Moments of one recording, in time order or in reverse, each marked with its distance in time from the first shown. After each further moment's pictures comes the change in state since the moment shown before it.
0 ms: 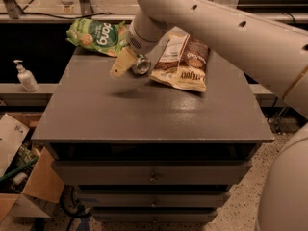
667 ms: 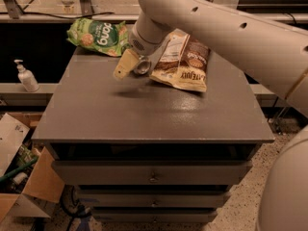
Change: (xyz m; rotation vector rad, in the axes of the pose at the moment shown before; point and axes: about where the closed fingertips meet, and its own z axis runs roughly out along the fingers) arm 0.013 -0.005 0.001 0.020 0.033 0.038
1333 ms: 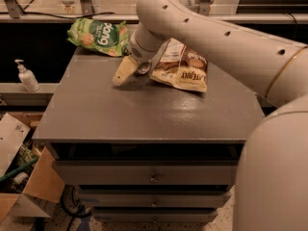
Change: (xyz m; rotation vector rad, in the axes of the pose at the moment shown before) arm 0.005 -0.007 0.045 -0.024 0.002 -0.002
